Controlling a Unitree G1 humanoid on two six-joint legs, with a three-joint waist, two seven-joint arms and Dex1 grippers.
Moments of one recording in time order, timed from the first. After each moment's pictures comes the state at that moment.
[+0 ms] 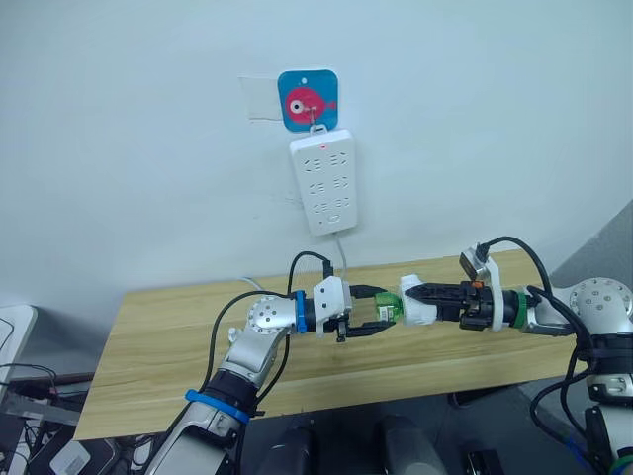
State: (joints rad) left arm -0.40 0.22 -0.31 0.31 -0.16 -0.27 -1.10; right arm -0.50 -0.68 -0.12 0.28 1.25 1.52 0.65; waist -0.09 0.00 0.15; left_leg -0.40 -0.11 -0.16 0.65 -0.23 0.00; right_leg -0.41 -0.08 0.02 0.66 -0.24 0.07
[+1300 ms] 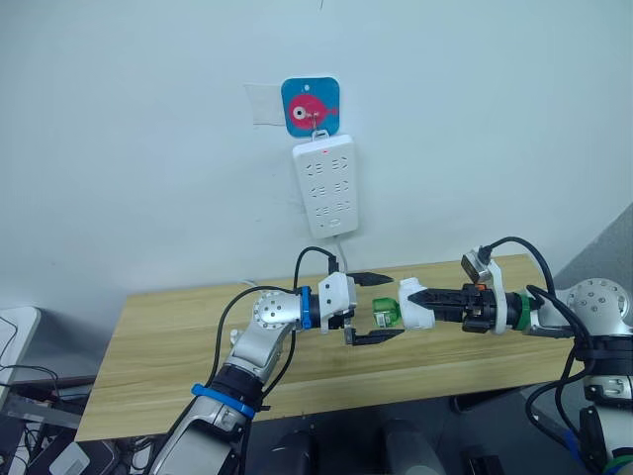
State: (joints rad) left arm -0.43 0.20 -0.31 0.32 -0.17 -0.26 -1.10; right arm -0.49 -0.64 -0.17 0.24 1.07 1.56 0.79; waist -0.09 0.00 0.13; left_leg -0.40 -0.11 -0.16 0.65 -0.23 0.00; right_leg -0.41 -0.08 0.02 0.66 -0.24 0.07
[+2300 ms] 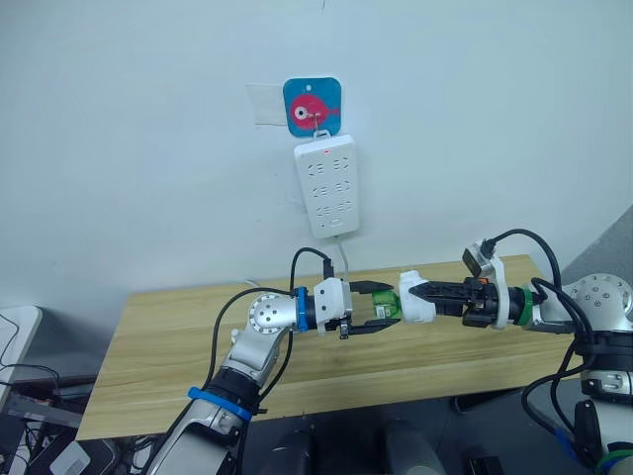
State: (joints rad) left arm -0.41 0.21 -0.31 0.32 -0.17 -0.38 -1.09; right arm -0.52 -0.63 -0.22 0.25 1.07 1.61 0.78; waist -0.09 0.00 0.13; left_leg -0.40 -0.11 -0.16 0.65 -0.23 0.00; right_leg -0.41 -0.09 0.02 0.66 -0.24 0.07
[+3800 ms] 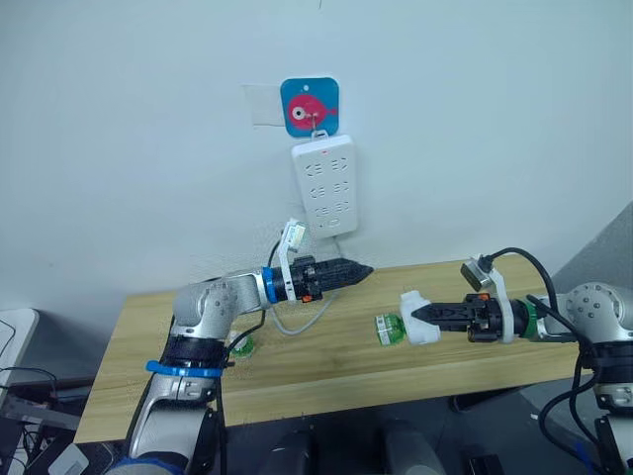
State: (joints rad) left arm -0.49 0.32 -0.05 0.03 -0.63 0.74 -0.96; right arm -0.46 -0.71 -0.06 0.17 0.99 1.51 0.98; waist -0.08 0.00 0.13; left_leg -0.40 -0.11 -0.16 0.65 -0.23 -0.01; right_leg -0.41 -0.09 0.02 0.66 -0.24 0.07
